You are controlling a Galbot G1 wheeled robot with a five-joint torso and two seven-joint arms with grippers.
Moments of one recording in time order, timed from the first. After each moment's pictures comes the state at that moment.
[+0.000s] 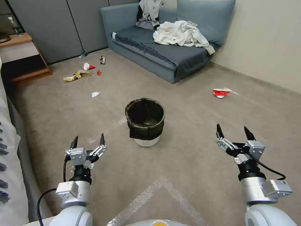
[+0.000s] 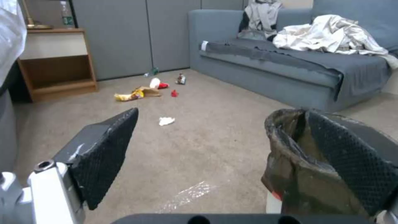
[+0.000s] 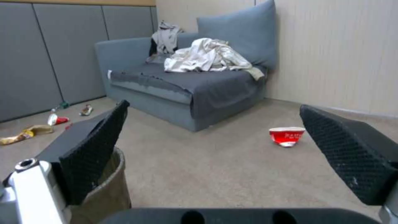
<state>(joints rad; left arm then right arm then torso) 1.74 -1.51 -0.62 -2.23 -0.10 -0.05 -0.10 -1.73 1.50 0.70 2.30 0.25 0.03 -0.05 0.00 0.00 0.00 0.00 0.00</state>
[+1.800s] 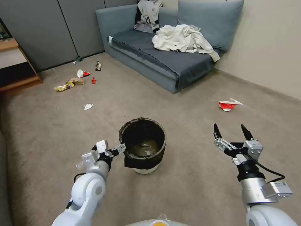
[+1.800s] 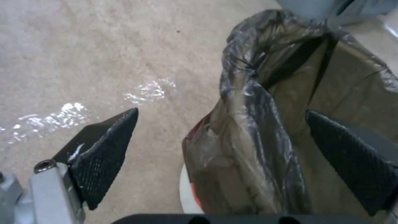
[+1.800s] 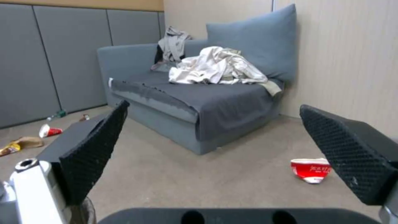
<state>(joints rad) 1.35 -1.29 -0.38 -1.98 -0.78 0.46 -0.45 -1.74 1.50 0.71 2.31 0.25 0.06 -0.10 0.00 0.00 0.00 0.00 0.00</state>
